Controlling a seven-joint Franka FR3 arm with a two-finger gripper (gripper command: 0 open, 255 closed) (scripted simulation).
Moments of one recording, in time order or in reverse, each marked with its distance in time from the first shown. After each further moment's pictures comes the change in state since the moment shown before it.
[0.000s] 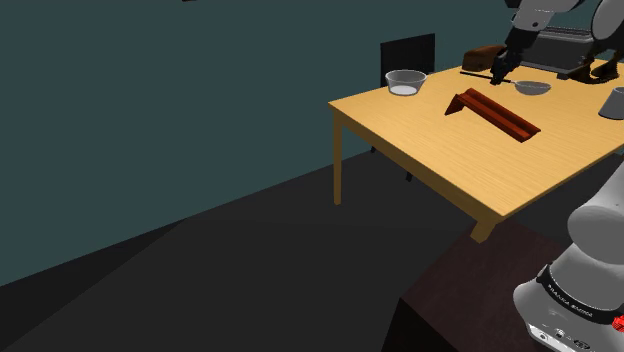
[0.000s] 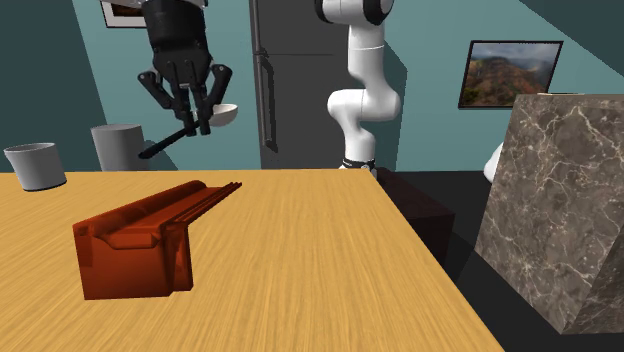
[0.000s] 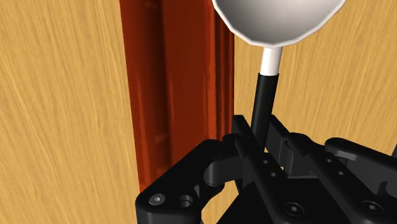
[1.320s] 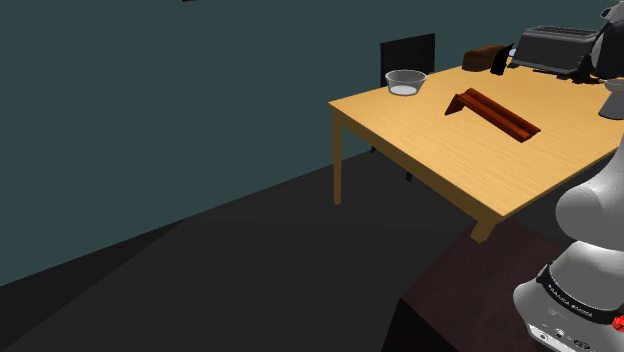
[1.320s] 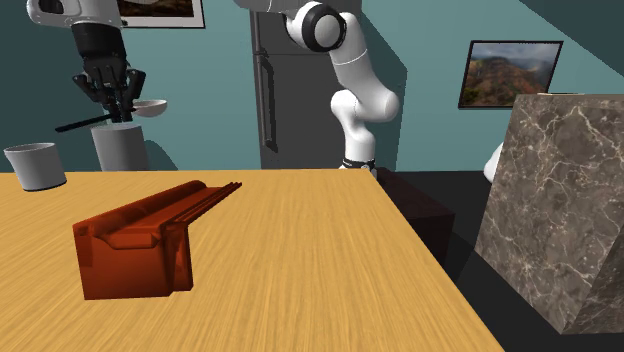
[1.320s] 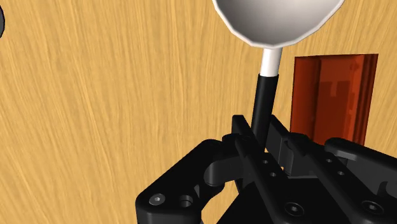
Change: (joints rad) arm -0.434 0.320 -0.076 0.460 0.150 -0.238 -0.401
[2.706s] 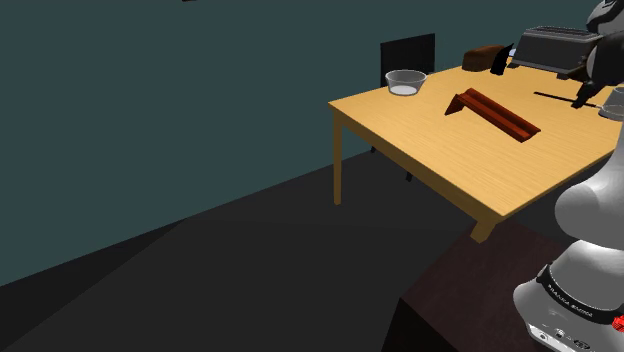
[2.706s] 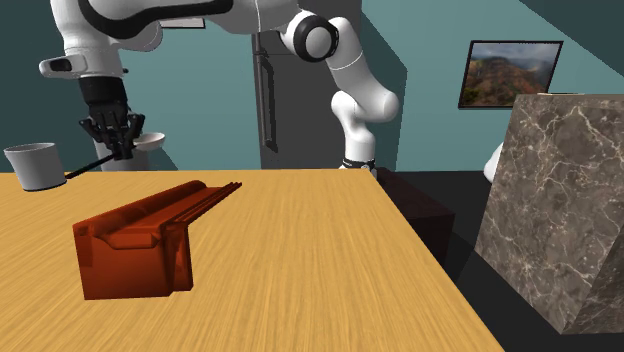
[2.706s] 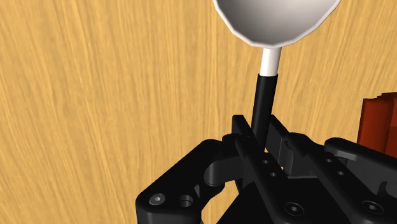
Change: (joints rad) arm -0.045 0.087 0.007 -0.094 0.037 0.157 -0.097
